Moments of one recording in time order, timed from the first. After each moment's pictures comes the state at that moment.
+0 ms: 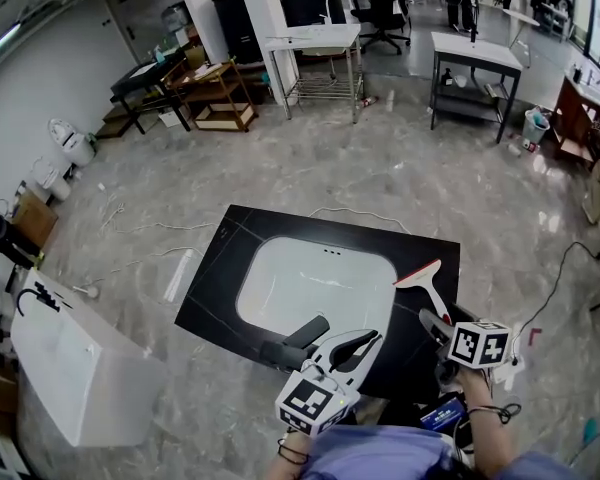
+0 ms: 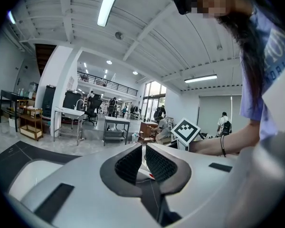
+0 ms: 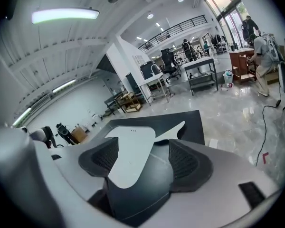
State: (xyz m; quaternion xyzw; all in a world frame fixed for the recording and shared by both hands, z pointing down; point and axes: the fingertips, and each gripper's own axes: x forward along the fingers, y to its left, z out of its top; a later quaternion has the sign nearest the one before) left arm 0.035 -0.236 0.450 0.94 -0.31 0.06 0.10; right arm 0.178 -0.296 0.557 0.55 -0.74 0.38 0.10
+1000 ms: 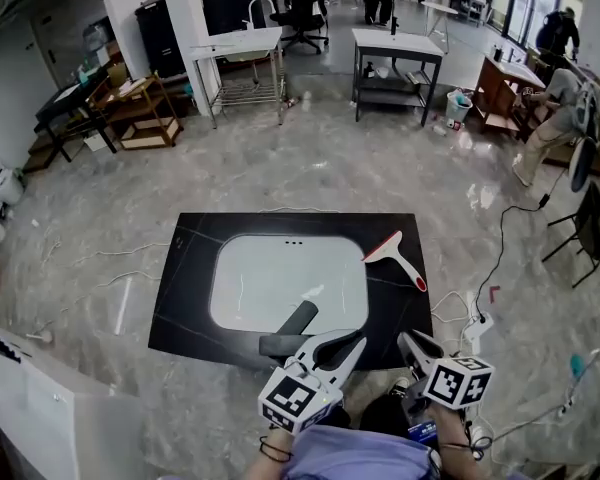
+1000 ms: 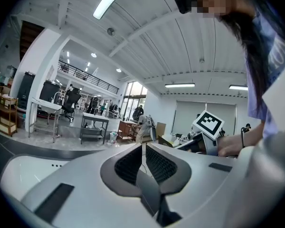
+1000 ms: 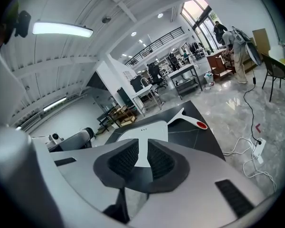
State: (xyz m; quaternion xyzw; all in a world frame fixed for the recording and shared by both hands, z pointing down) left arm -0.015 -0.183 0.454 0.98 -0.16 0.05 0.11; right arm 0.082 -0.162 0.515 0.62 -0.68 0.39 -0.01
